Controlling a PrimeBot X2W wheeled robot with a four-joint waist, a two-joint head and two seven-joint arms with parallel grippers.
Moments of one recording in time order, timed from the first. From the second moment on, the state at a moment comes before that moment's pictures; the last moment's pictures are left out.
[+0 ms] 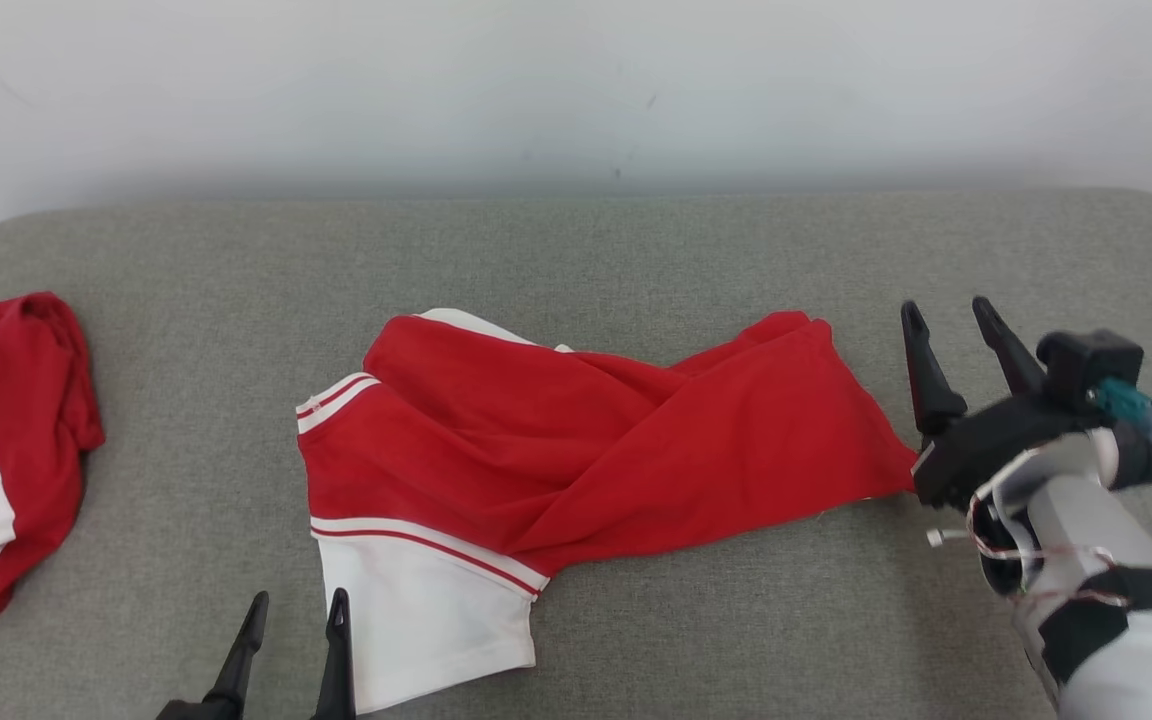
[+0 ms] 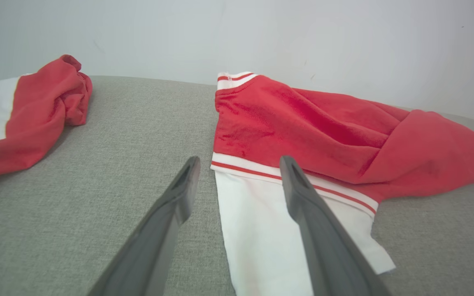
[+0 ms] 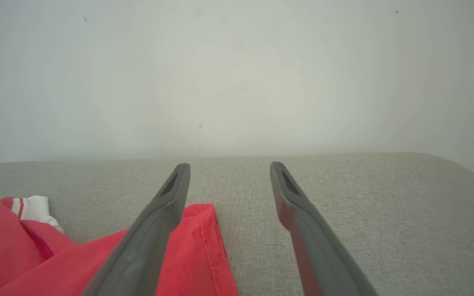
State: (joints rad) left arm 0.02 0.05 -0.04 0.20 -0.18 -0.11 -0.26; right arm -0.69 -0.29 0.25 0.86 0.44 0.13 -0.26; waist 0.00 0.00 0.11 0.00
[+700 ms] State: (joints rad) left arm 0.07 0.05 -0.07 0.23 -0.19 -0.12 -0.26; right arm -0.22 -0.21 0.02 0.48 0.24 0.13 -0.26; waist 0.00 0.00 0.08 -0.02
